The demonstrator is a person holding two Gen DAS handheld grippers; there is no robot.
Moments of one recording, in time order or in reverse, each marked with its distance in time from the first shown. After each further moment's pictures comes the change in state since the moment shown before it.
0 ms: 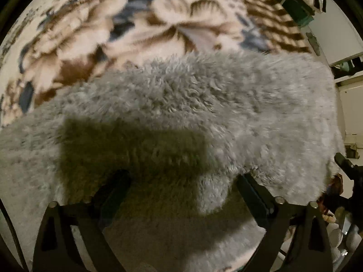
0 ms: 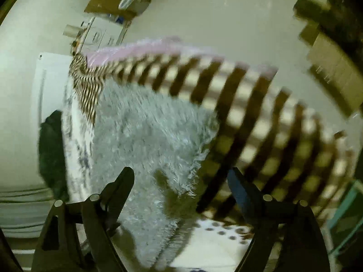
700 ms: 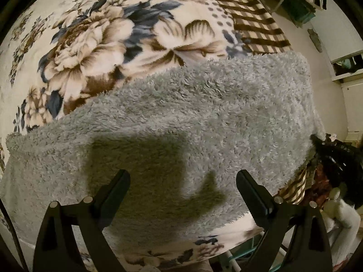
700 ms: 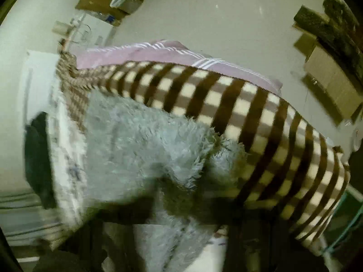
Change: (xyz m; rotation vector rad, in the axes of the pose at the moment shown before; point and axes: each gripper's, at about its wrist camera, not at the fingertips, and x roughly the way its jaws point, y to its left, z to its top) left arm -0.062 -0.020 0.002 0.007 0.039 0.036; right arm -0.008 0.066 0.022 -0.102 -0.165 -0.263
